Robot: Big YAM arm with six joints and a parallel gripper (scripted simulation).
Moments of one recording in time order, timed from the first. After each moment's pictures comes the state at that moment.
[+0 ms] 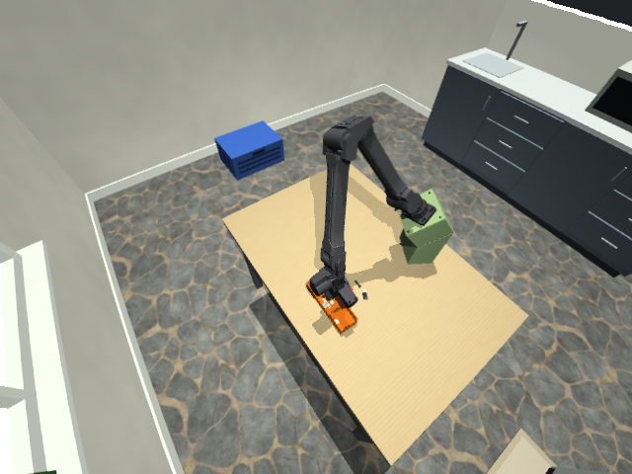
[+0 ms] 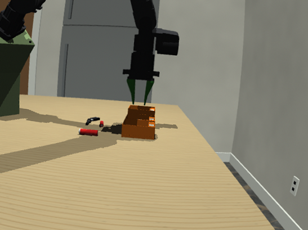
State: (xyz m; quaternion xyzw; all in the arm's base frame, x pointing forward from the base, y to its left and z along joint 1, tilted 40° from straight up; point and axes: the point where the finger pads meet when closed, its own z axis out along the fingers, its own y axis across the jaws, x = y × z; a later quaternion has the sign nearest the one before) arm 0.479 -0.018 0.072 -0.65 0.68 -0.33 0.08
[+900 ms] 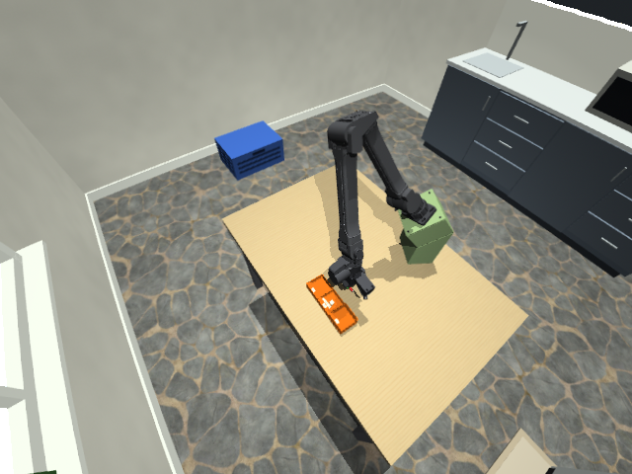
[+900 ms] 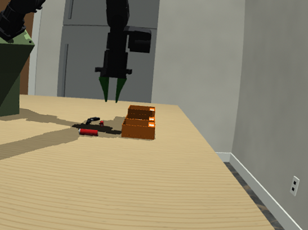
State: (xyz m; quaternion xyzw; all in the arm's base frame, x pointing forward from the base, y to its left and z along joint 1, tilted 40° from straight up) arm 0.411 -0.024 0.029 -0.64 0.69 -0.33 0.08
